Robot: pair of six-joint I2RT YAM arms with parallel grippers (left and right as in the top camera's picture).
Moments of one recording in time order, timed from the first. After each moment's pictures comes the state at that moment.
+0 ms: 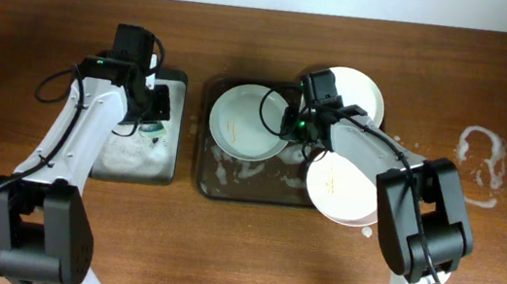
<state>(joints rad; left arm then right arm) -0.07 1.80 1.42 -0.89 -0.02 -0.21 0.35 2.08 1.35 -0.39 -0.16 0.46</state>
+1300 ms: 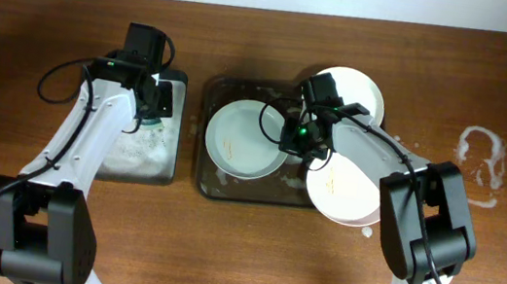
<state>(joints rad) -0.11 1.79 1.42 -0.84 -0.17 -0.20 0.36 2.06 1.35 -0.56 -0.26 0.49</state>
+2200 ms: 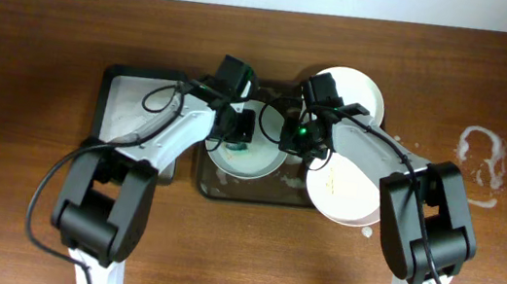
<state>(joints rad) -0.42 2.03 1.43 -0.64 0.12 -0.34 0.36 2.06 1.35 -0.55 -0.26 0.49</state>
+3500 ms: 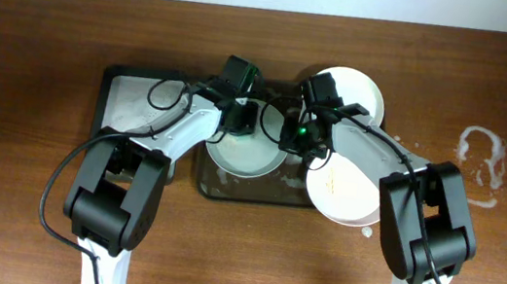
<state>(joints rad) -0.42 2.09 1.44 -0.47 -0.01 -0.30 0.36 2.06 1.35 -0.54 -0.25 0.49</state>
